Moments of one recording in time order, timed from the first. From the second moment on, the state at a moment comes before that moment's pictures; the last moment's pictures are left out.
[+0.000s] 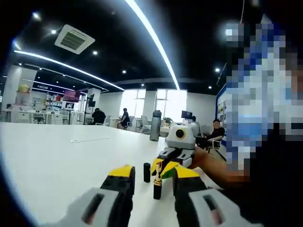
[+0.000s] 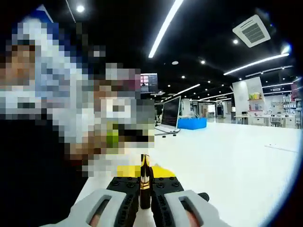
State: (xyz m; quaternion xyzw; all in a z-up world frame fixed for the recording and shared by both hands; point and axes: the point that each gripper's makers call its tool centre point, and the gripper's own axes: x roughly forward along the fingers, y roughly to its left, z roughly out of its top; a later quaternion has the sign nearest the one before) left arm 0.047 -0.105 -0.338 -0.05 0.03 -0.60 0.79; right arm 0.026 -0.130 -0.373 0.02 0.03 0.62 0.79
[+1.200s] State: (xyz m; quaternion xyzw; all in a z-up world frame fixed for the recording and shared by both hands) left arm 0.048 -0.110 -0.344 -0.06 0.04 -0.61 0.79; right arm 0.029 -0.139 -0.368 -0.01 0.01 0.60 0.80
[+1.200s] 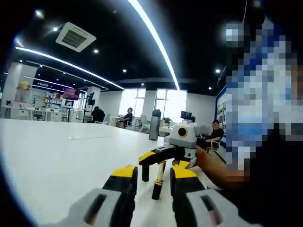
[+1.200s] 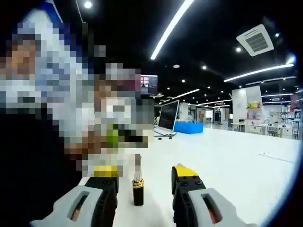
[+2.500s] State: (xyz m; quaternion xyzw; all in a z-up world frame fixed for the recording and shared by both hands) left arm 0.044 -0.105 -0.344 -0.05 0.04 -0.61 0.79; right arm 0.072 -0.194 -0.408 -0.03 0.13 0.46 0.88
